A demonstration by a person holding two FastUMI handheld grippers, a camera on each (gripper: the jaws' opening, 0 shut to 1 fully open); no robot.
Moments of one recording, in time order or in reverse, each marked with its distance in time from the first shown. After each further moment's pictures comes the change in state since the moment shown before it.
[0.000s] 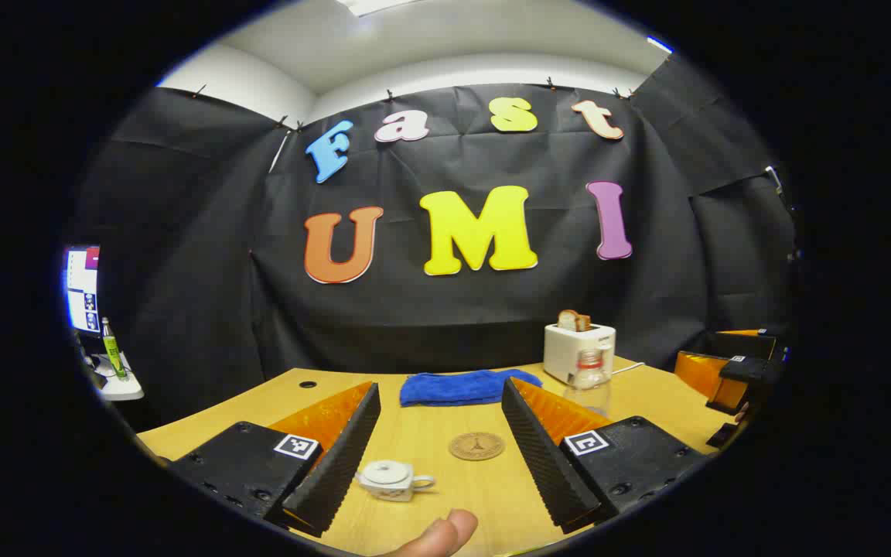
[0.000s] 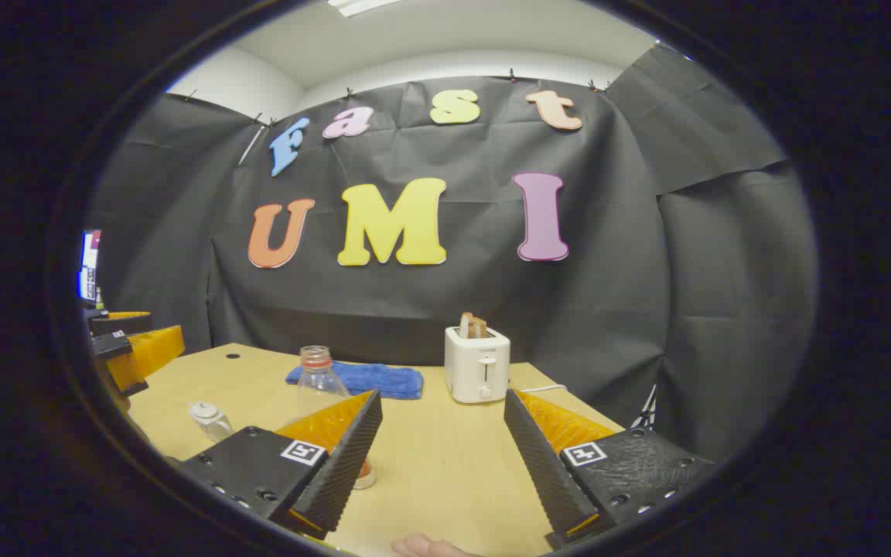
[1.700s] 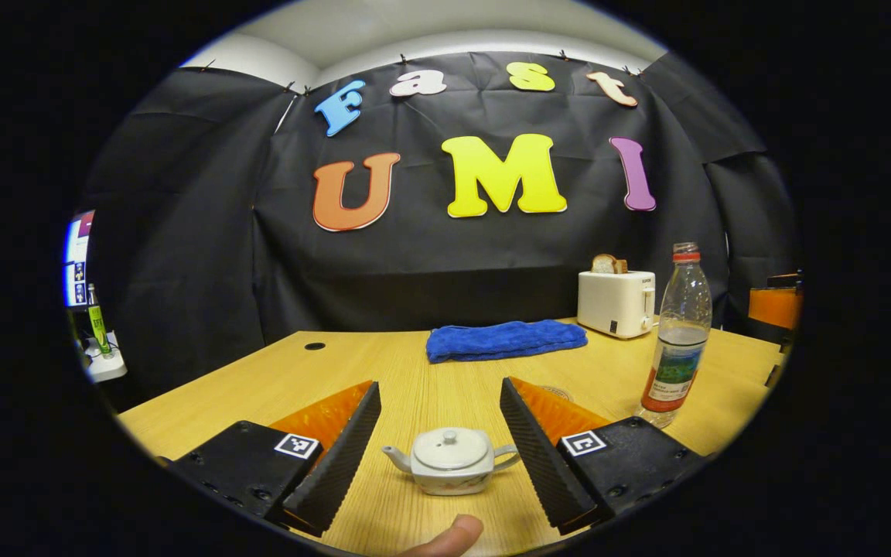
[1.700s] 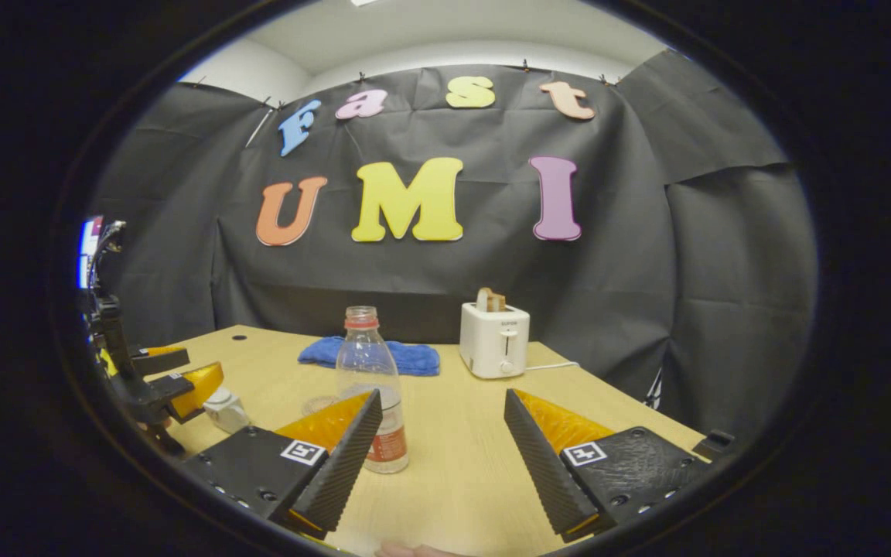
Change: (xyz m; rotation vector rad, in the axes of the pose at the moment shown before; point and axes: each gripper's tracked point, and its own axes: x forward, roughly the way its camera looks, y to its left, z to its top) left arm 0.050 0.033 -0.108 -0.005 0.127 -0.041; right arm -0.004 0.030 -0.046 -0.002 0.075 -0.009
